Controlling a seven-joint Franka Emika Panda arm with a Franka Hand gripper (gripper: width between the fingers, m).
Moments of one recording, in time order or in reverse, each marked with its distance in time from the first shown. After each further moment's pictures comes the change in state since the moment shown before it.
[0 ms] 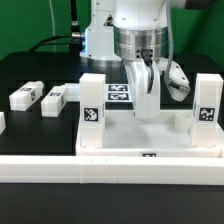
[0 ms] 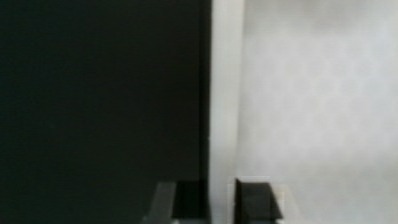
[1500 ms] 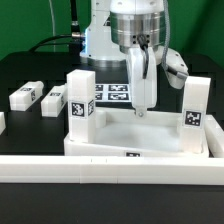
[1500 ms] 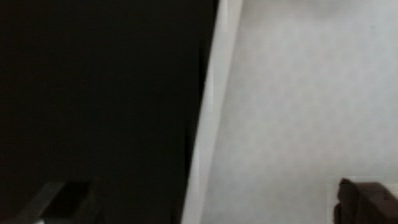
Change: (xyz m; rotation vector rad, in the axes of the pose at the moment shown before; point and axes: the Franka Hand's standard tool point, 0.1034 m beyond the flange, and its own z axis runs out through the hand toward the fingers) arm 0.001 -0.003 -0.016 0.022 -0.017 0.034
